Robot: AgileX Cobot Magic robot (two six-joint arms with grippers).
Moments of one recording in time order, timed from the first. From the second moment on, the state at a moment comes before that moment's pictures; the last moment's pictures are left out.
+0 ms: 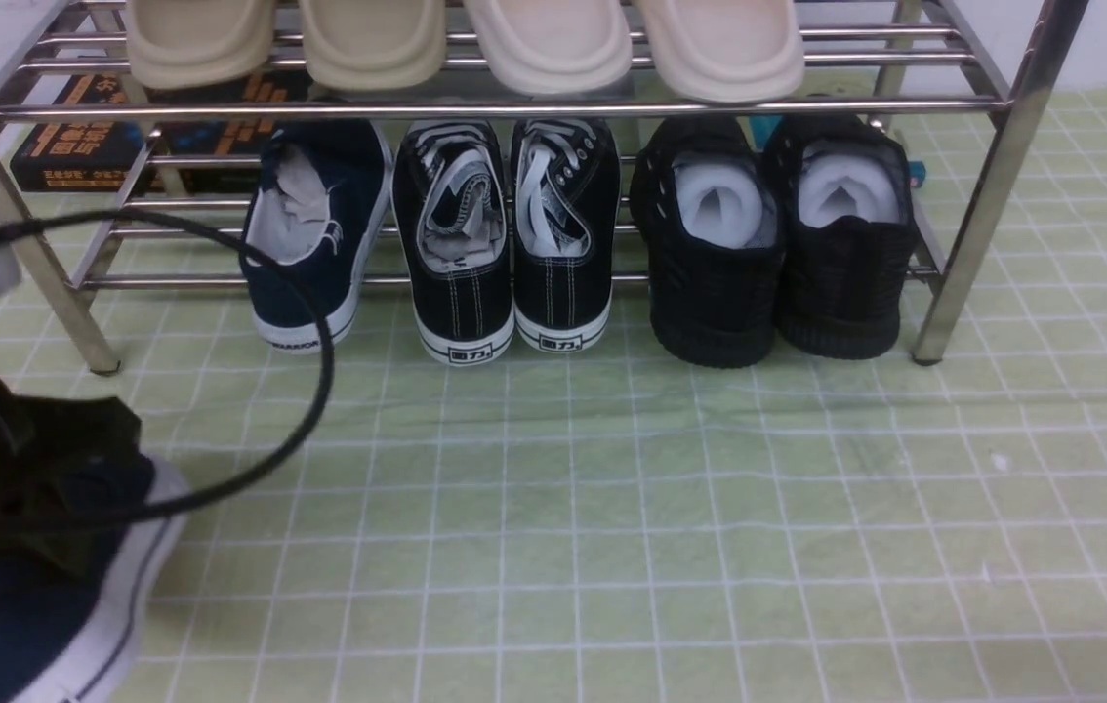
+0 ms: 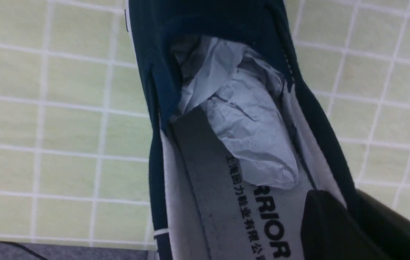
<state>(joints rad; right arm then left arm) 0.01 -0.01 0.01 0.03 0.39 0.00 -0.08 1.16 -1.02 -0.12 1.24 -0.19</state>
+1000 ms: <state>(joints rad) 0.01 -0.01 0.01 0.03 0.39 0.00 -0.84 1.27 -1.01 0.36 1.02 -0.83</state>
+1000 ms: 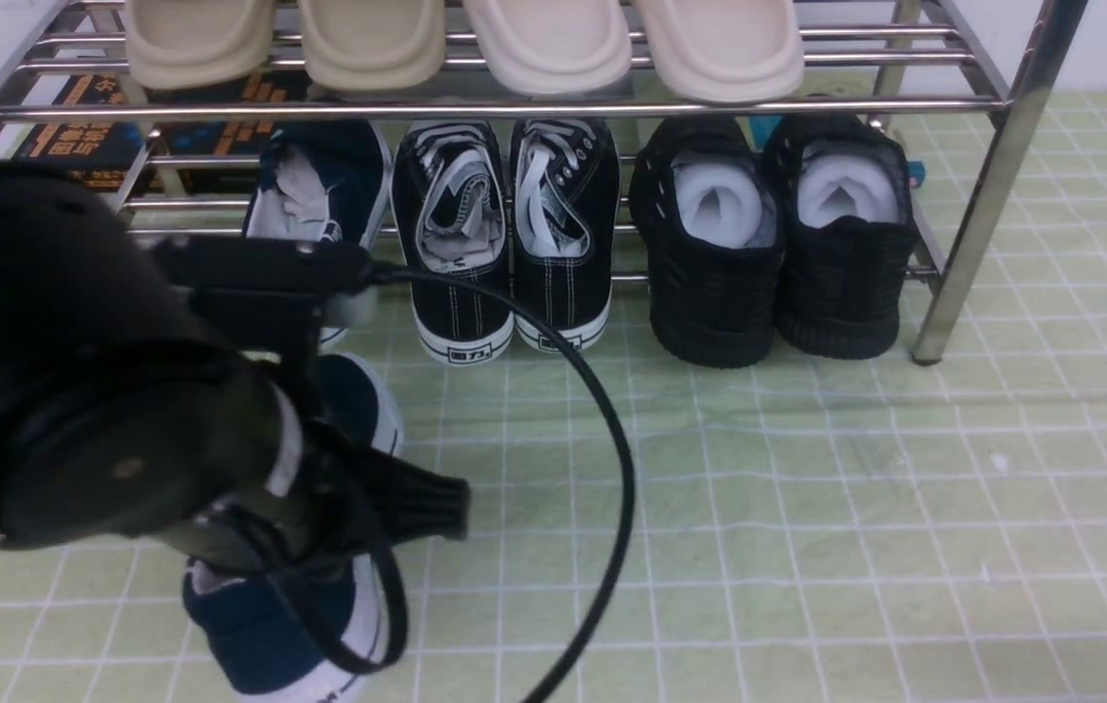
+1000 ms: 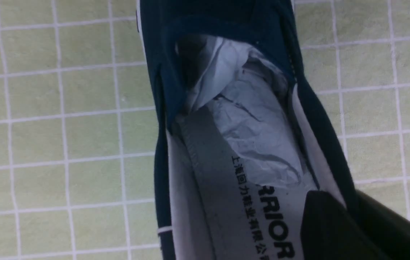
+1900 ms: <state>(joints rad) 0.01 -0.01 0.01 0.03 0.39 0.00 -0.84 1.51 -1.01 0.35 0.84 -0.83</state>
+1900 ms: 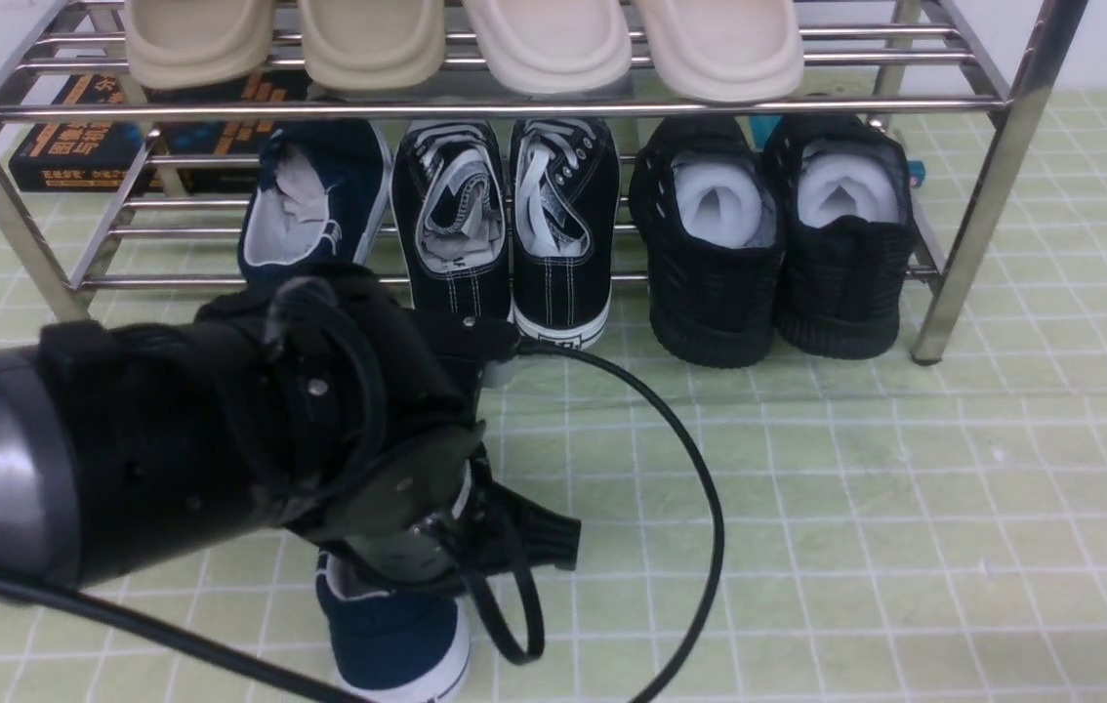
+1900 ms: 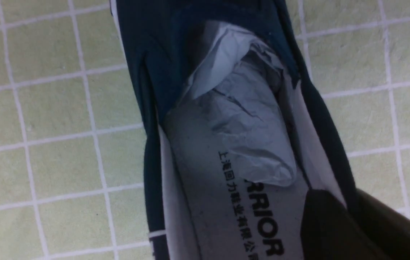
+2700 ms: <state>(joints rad) 0.01 -0.01 0.01 0.03 0.39 0.00 -0.84 1.40 -1.27 0.44 1.13 -0.73</state>
